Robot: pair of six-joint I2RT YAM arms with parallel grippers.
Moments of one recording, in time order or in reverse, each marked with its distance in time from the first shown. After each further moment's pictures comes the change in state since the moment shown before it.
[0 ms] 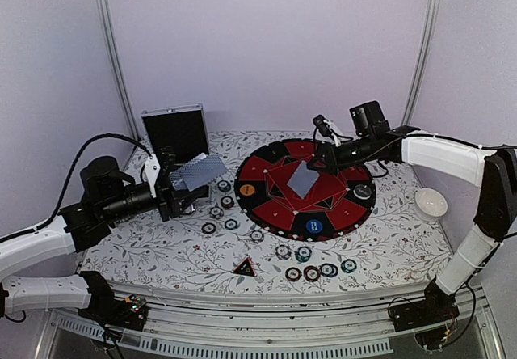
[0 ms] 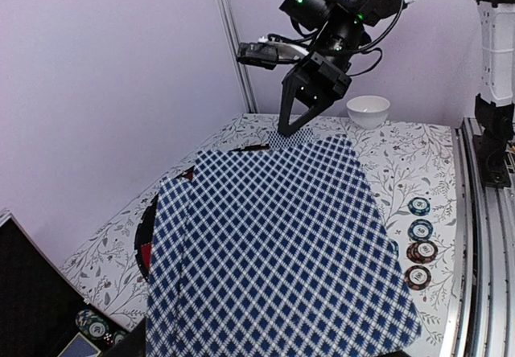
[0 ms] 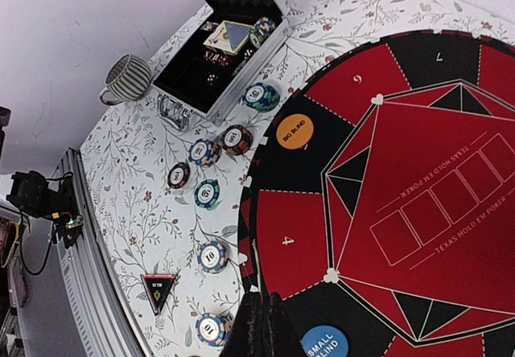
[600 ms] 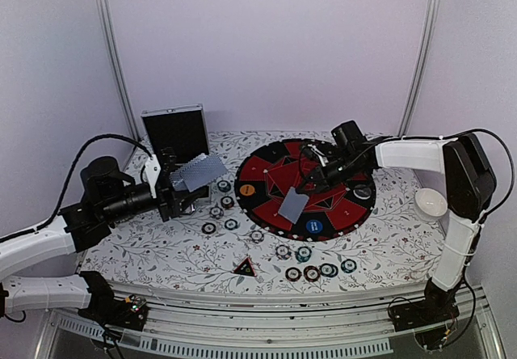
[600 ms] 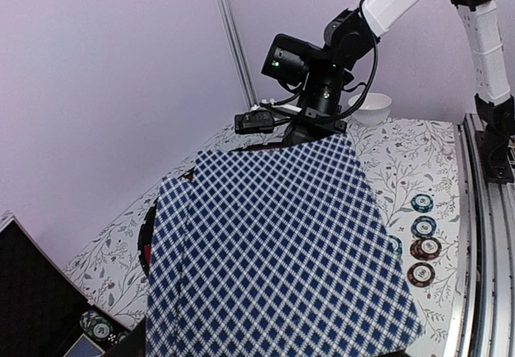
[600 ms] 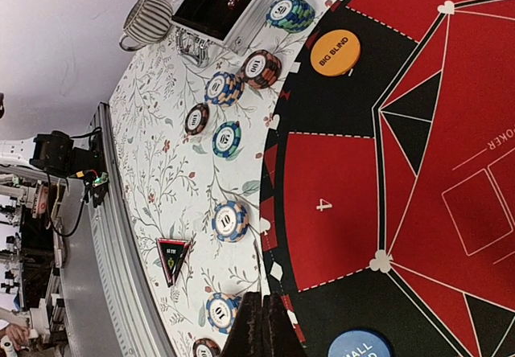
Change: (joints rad) left arm 0.000 -0.003 -0.002 0.000 -0.003 0.018; right arm 0.000 0.262 0.051 -0.046 -0.218 -0.041
